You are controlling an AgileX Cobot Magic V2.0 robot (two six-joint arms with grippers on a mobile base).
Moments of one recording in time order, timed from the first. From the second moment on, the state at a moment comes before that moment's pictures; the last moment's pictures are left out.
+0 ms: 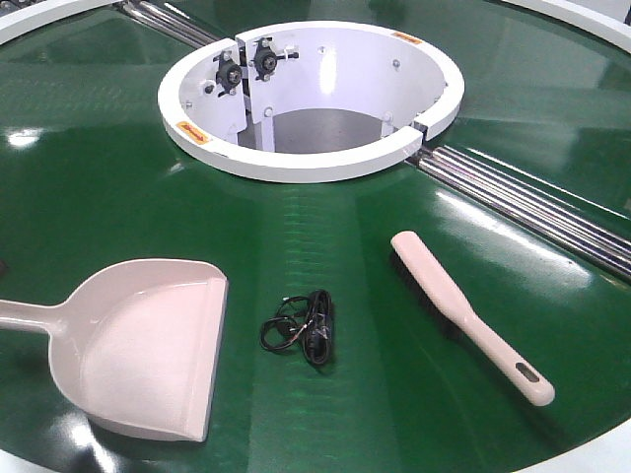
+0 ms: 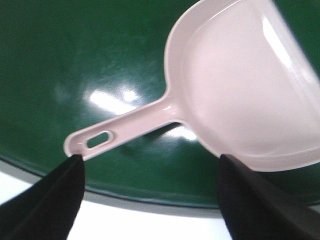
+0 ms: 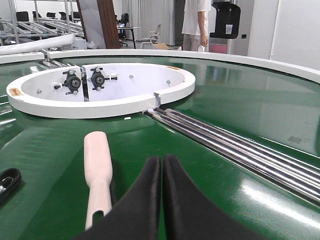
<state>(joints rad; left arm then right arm) -0.09 1.24 -1.22 0.09 1.20 0.40 0.08 -0.01 0.03 -0.10 0.10 0.07</state>
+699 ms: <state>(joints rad) -0.09 1.49 -1.32 0.06 1.24 1.13 0.08 -0.01 0.03 -0.10 0.10 0.07</state>
